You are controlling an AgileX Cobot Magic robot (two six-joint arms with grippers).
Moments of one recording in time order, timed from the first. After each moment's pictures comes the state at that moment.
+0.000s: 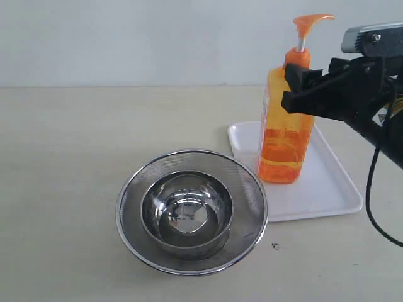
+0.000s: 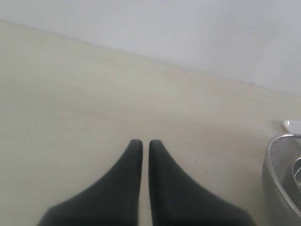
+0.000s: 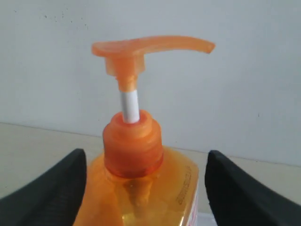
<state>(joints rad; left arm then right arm) -0.05 0.00 0.00 0.16 0.33 -0.40 0.38 1.51 -0.53 0.06 -0.85 0.02</state>
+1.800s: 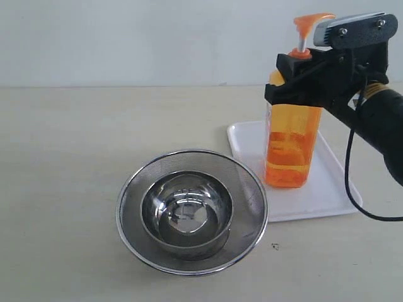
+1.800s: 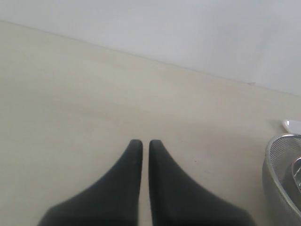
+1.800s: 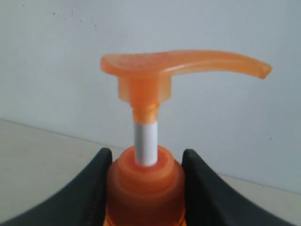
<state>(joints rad) -0.05 0.00 0.00 0.16 0.33 -0.40 0.38 1.60 -0.65 0.02 -0.84 -0.04</state>
